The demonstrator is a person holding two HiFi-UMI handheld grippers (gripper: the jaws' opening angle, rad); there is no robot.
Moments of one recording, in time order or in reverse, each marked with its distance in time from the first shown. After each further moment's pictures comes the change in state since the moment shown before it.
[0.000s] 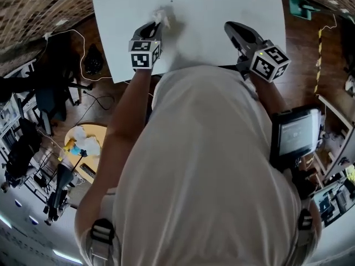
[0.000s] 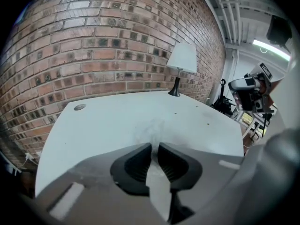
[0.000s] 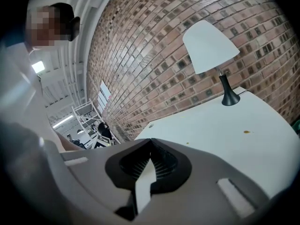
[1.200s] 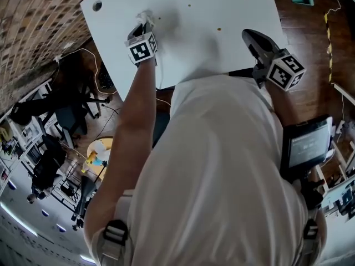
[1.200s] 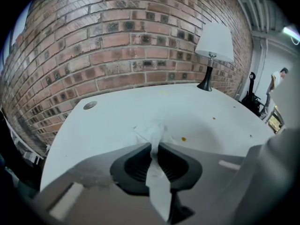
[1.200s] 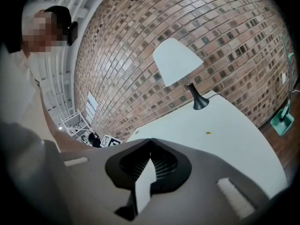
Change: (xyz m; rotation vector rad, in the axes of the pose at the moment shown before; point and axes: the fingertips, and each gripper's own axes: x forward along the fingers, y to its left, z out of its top) left arm 0.064 0.070 0.035 -0.105 0.092 0.268; right arm -0.062 -0.068 0.013 0.110 -0.076 -0.117
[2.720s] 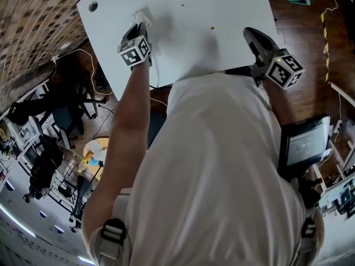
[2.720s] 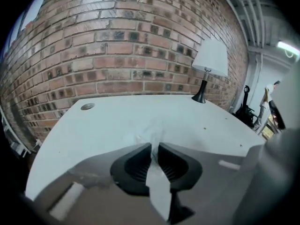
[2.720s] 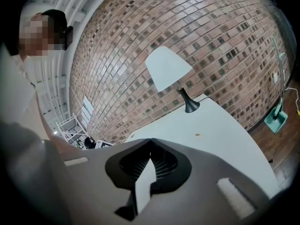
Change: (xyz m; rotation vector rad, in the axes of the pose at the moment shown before) left arm -0.011 -0.009 0.003 -0.069 -0.114 -0.092; right arm -0.022 -0.017 0.006 0.041 -0.046 -0.050
